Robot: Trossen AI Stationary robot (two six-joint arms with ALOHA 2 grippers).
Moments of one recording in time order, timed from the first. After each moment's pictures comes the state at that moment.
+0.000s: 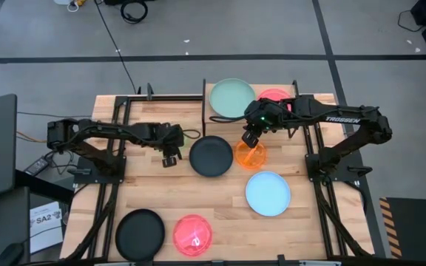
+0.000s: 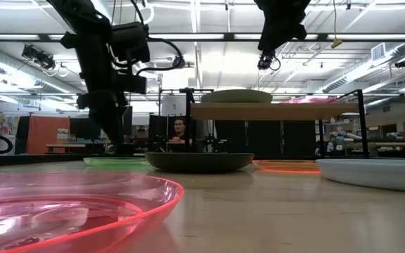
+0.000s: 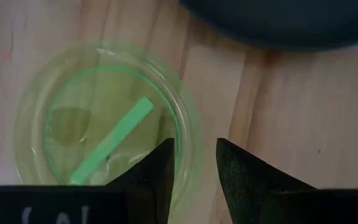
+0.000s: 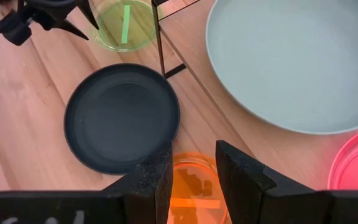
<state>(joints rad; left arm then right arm) 0.22 1.43 0.77 -0.54 -0.18 0.08 -0.11 1.37 1.40 -0.95 0.27 0.39</state>
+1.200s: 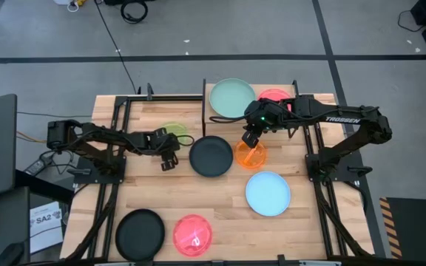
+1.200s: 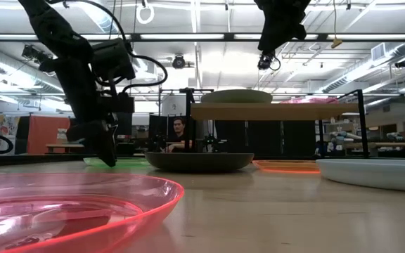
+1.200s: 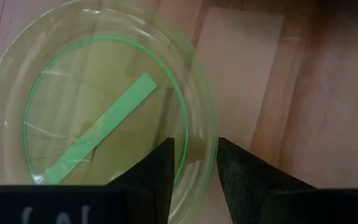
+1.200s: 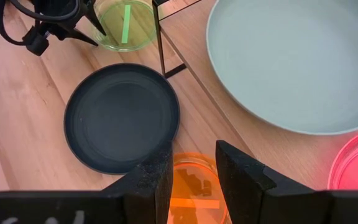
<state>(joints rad) 0.19 1.43 0.54 -0.22 -0.27 0.04 -0.11 1.37 1.40 -0.95 0.27 0.39</state>
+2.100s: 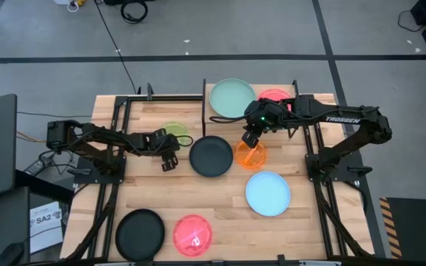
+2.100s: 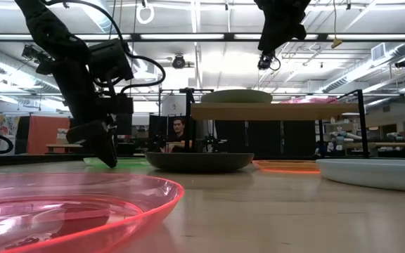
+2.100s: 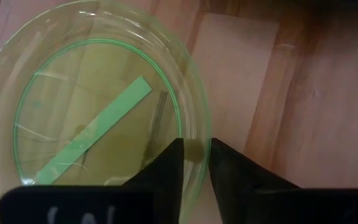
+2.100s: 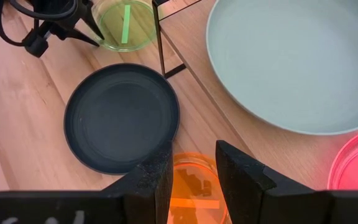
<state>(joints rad) 0.19 1.43 0.52 -0.17 -0.26 0.01 -0.11 1.37 1.40 -0.95 0.27 0.39</state>
